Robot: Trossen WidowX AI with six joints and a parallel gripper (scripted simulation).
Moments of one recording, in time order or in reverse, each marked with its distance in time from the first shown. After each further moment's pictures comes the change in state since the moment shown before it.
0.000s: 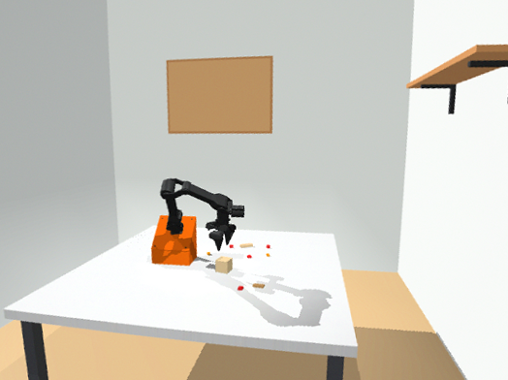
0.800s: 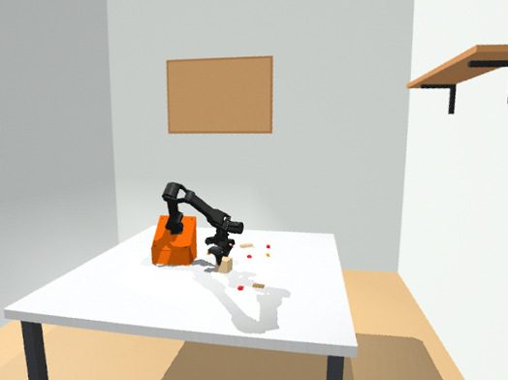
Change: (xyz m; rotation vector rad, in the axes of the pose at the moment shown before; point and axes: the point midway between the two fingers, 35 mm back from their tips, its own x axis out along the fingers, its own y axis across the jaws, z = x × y) arm 0.075 0.006 0.003 0.007 0.007 0.011
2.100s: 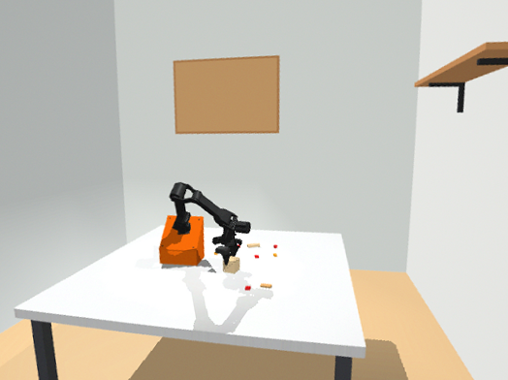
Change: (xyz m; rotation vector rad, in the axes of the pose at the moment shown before) arm -0.001 0.000 0.001 0.001 0.000 0.001
